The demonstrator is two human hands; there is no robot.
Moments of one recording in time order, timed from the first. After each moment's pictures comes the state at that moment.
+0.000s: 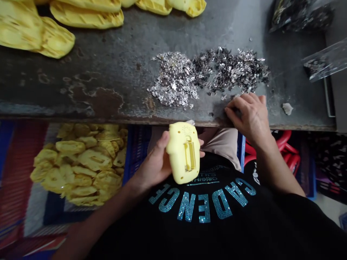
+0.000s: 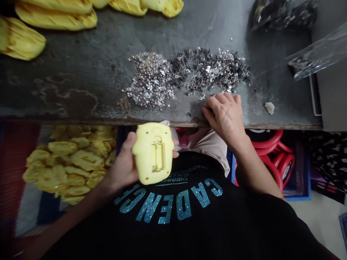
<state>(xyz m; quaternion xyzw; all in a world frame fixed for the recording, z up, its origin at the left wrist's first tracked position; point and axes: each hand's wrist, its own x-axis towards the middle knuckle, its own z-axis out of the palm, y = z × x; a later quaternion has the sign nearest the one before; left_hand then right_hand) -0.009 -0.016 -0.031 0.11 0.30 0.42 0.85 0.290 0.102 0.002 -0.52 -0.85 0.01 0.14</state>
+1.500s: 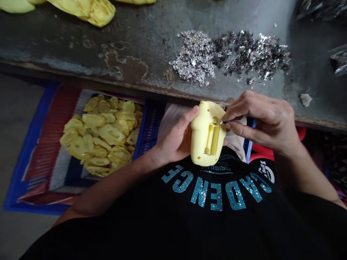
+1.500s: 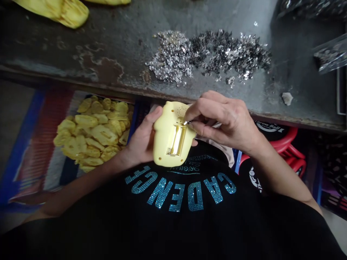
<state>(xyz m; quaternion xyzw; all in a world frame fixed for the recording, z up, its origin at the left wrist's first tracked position) 0.028 -0.020 0.017 0.11 0.30 0.40 0.86 0.266 0.054 0.066 -0.24 -0.88 0.30 0.28</state>
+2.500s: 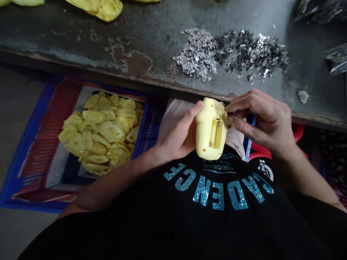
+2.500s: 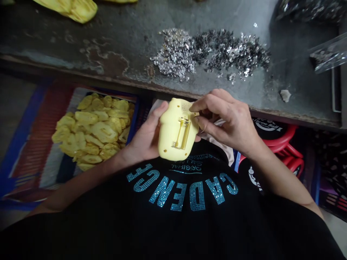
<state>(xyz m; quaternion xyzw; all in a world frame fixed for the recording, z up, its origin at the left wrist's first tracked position) 0.036 -0.034 0.015 0.12 0.32 0.45 0.83 0.266 0.032 0.059 -0.28 -0.87 0.24 0.32</state>
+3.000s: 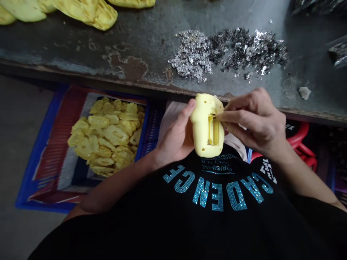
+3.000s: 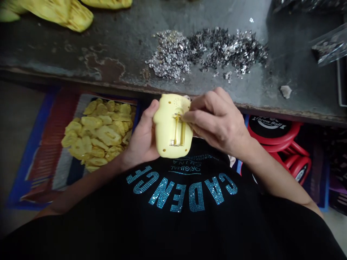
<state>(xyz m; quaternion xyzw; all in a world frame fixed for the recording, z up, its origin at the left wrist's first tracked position) 0.045 -0.034 0.019 0.13 0.32 0.50 0.79 0.268 0.025 0.046 -0.24 -0.90 0.12 0.35</state>
